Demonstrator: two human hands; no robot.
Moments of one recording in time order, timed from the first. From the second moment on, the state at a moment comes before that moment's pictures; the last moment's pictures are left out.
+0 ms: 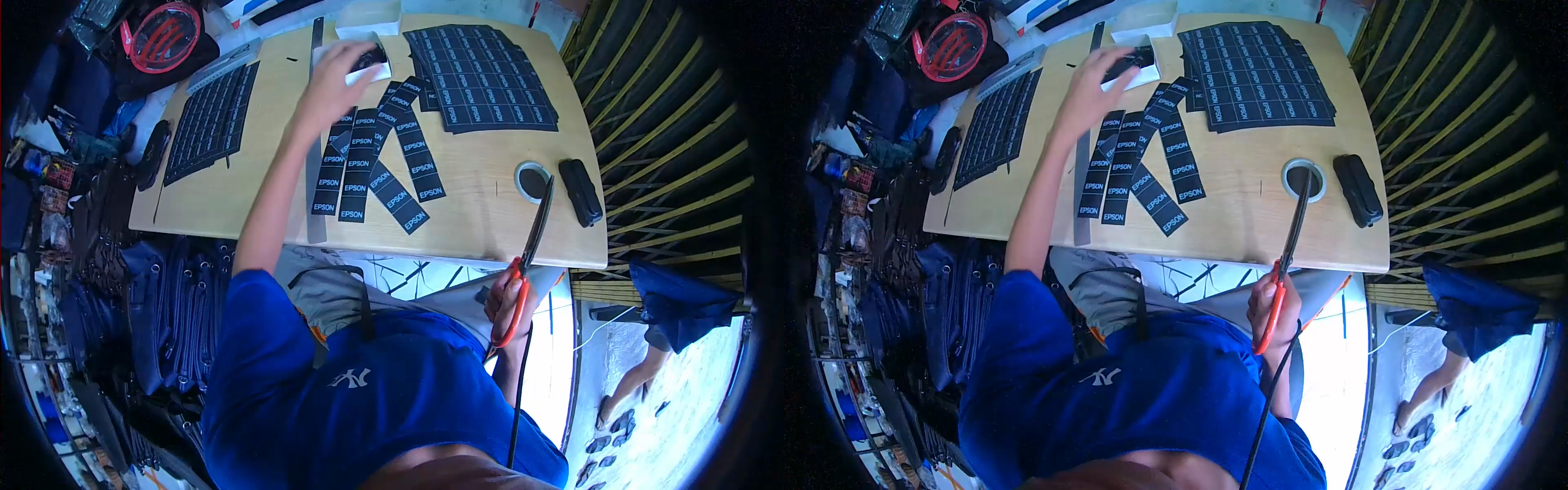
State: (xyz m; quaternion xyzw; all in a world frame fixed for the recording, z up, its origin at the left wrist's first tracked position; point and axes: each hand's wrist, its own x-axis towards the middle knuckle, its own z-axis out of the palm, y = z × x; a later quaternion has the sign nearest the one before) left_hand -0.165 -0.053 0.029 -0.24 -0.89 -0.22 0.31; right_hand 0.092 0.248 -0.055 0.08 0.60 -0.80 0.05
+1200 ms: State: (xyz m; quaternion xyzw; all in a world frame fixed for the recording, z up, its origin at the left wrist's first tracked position) left_hand 0.099 -0.033 -0.029 -0.05 -0.72 -0.69 -0.03; right_hand 0.101 0.131 -0.055 0.04 0.64 -0.76 0.13
